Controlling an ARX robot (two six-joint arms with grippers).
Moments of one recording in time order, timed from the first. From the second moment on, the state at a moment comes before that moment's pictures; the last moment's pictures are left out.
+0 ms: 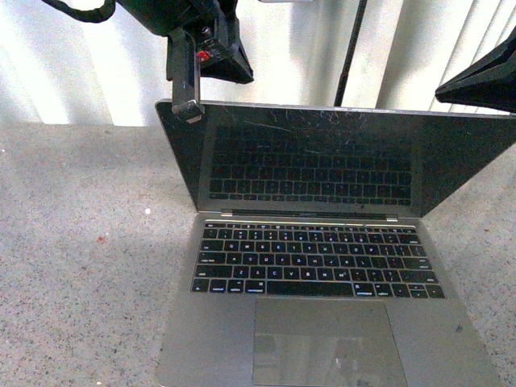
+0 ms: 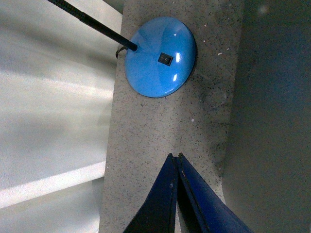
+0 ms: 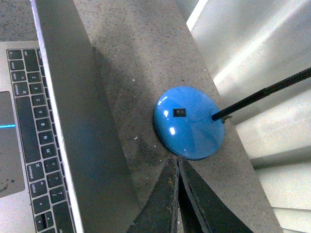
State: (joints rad) left arm -0.35 1.86 1.45 -0.34 0.24 1.18; right arm -0.05 1.80 1.20 -0.26 -0.79 -1.14
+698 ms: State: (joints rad) left arm -0.35 1.82 1.32 -0.32 0.26 1.20; right arm 0.01 1.77 1.12 -0.24 -0.77 -1.10
